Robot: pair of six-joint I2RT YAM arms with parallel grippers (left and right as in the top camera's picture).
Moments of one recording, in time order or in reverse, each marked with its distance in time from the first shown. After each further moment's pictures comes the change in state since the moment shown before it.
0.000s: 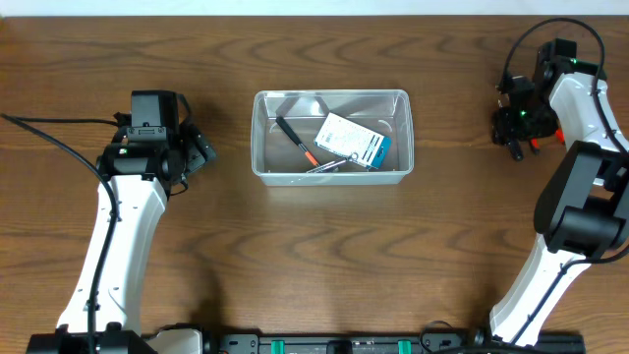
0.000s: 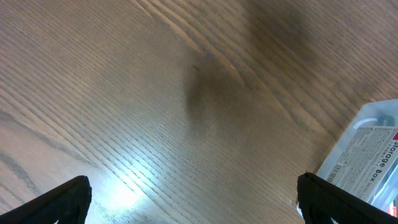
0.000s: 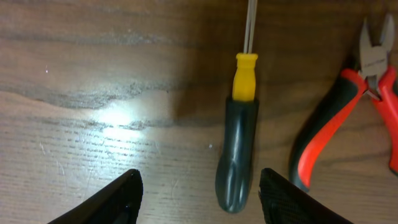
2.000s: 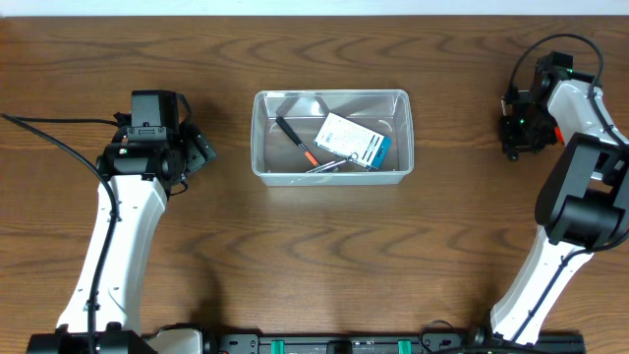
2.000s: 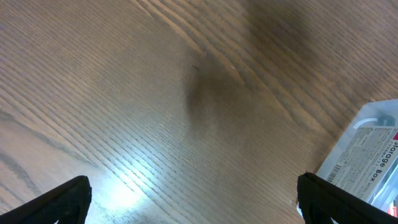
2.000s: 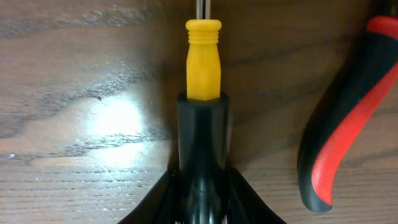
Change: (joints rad) left arm 0.000 0.000 0.000 0.000 0.000 0.000; right arm -0.028 0.070 -0.021 0.032 0.037 0.130
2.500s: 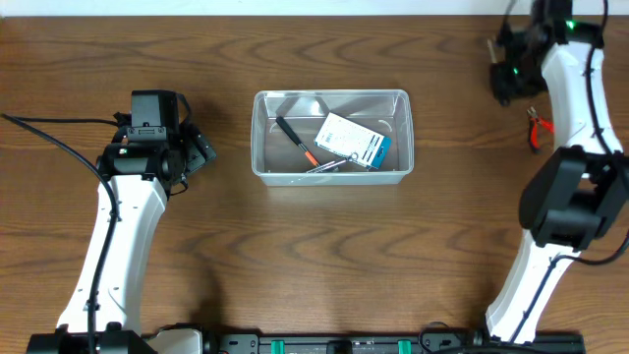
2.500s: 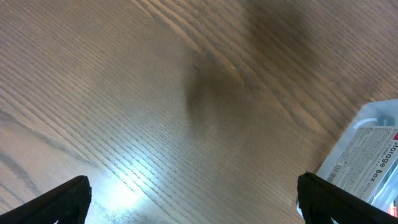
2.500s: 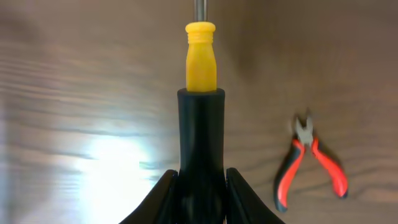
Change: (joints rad) left arm 0.000 0.000 0.000 0.000 0.000 0.000; right arm 0.162 -0.047 0.394 -0.173 -0.050 0.026
